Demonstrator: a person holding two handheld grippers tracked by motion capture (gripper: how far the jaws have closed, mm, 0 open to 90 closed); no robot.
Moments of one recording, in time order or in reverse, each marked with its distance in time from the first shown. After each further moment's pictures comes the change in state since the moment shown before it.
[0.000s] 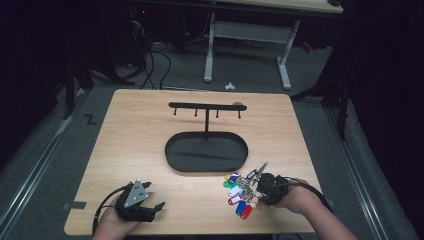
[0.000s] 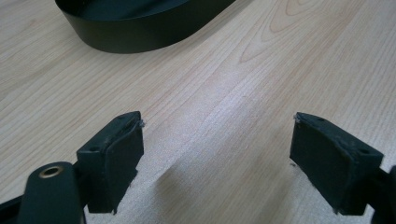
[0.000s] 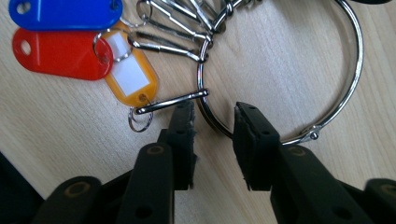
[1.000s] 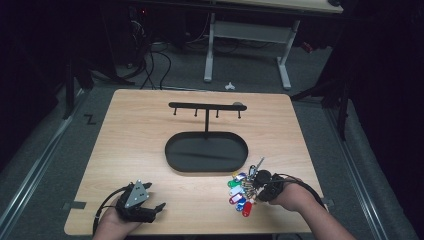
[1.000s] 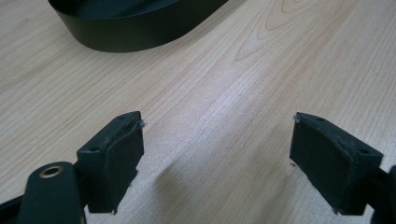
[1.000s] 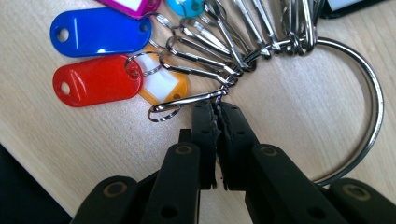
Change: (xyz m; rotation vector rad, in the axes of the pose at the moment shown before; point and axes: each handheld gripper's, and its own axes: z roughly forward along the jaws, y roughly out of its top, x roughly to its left) left arm -0.002 0.000 0.001 0.006 -0.009 0.007; right arm -0.003 0.011 0.004 0.024 0.061 0.086
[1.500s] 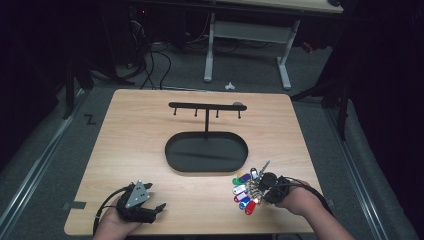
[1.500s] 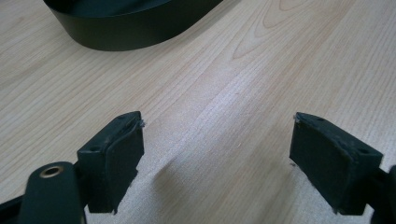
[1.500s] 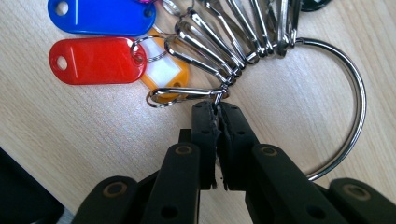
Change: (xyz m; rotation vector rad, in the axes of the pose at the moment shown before) left arm -0.001 0.000 0.001 0.002 -0.004 0.002; right arm 0.002 -0.015 -0.004 0.016 -0.063 0.004
